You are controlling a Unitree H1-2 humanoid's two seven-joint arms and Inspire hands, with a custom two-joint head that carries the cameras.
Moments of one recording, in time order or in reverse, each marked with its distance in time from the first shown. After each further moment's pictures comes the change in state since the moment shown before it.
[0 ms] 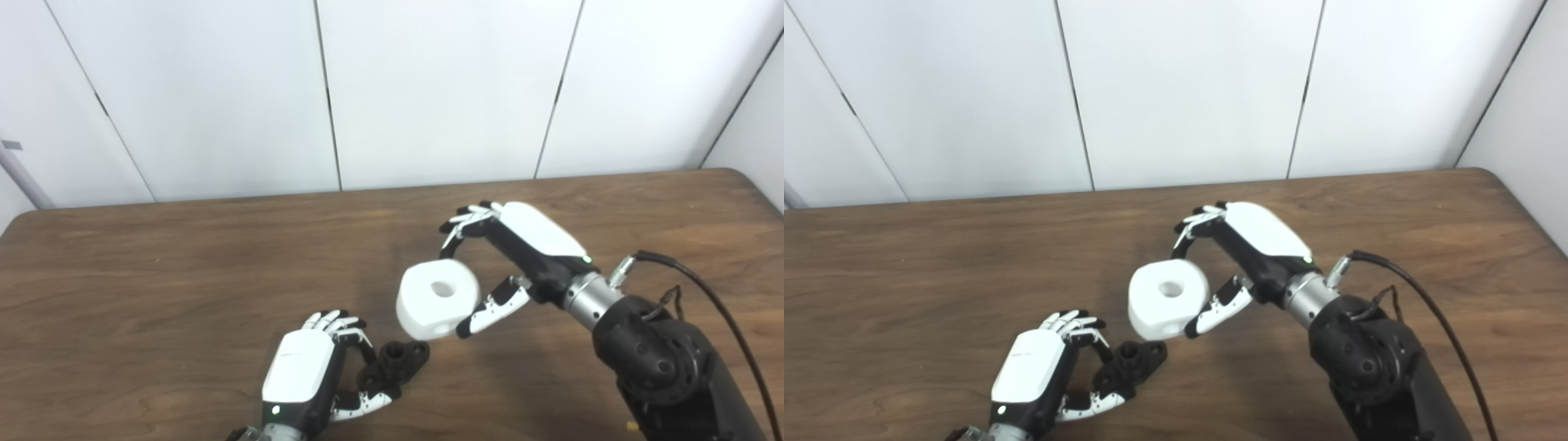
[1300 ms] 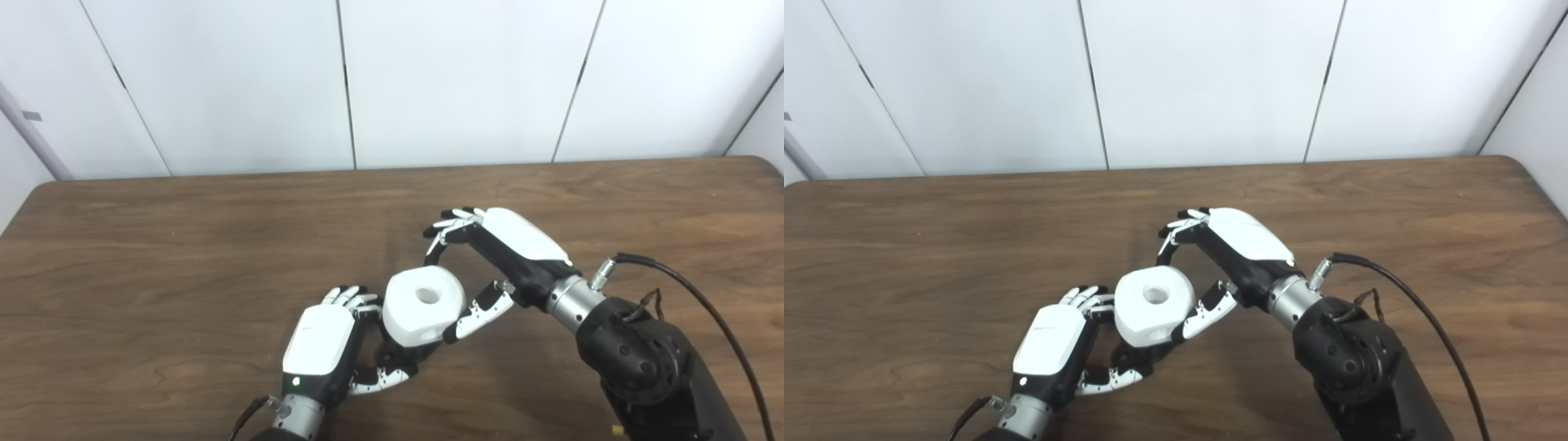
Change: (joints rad) left arm -0.012 -0.007 -0.017 0.009 0.010 0.008 0.001; right arm 0.020 0.046 0.042 0.038 -0.009 -0.041 0.002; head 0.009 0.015
